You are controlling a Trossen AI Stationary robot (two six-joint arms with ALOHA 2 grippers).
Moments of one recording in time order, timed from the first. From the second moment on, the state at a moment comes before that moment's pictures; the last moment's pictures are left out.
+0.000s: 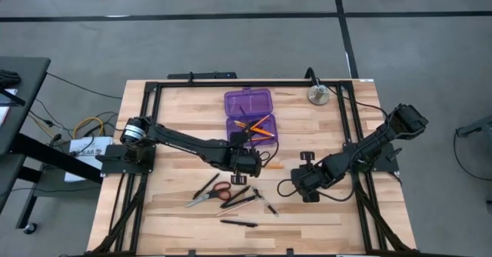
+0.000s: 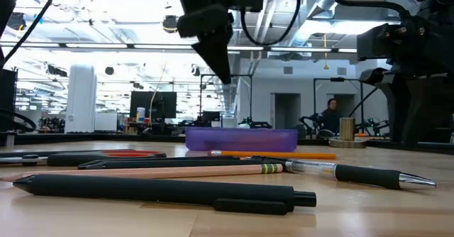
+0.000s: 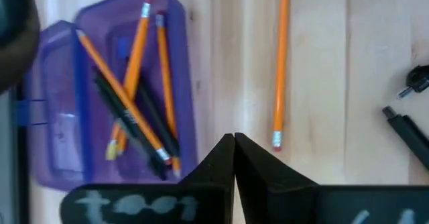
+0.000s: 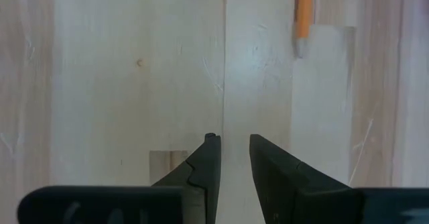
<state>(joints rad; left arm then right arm) -0.20 1.96 1.62 -0.90 -0.43 -0.08 0.50 1.51 0.76 -0.62 0.23 0.39</state>
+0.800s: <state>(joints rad) -0.12 1.97 1.46 -0.46 -0.11 0.02 0.55 1.51 0.76 -0.62 0.22 0.40</state>
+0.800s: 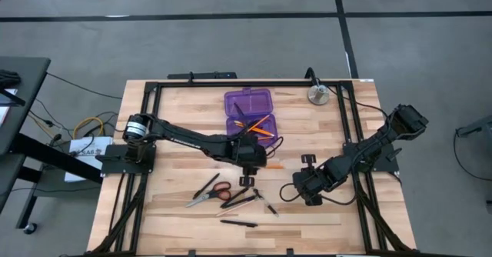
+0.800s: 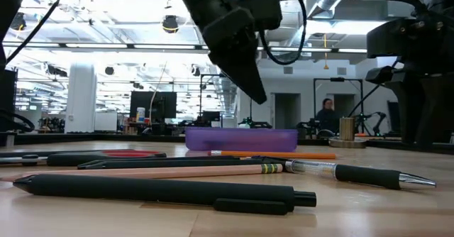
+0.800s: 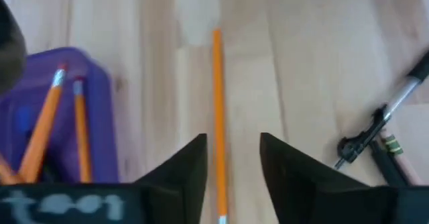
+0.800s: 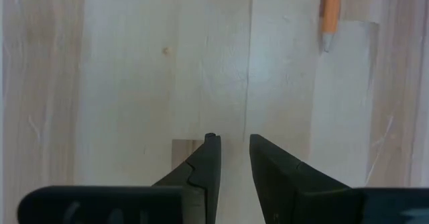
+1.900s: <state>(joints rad) -0.12 2.13 1.45 -0.37 -0.15 0.03 0.56 1.51 0.76 -0.61 0.24 0.46</state>
